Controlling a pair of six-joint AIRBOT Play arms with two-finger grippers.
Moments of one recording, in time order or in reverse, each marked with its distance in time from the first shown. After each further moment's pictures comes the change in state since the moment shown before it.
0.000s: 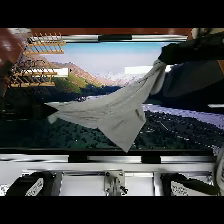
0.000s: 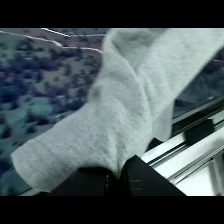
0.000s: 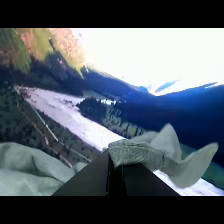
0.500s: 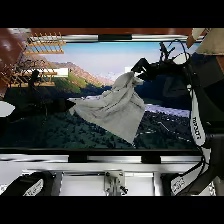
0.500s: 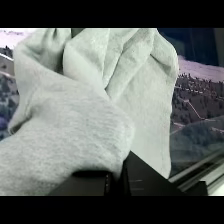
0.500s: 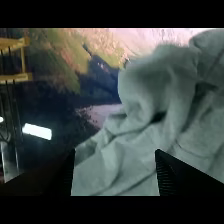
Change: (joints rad) left arm -0.105 -0.138 -0.183 -0.131 0.423 0.090; right arm -0.049 -0.390 -0.018 0.427 -0.070 0.140
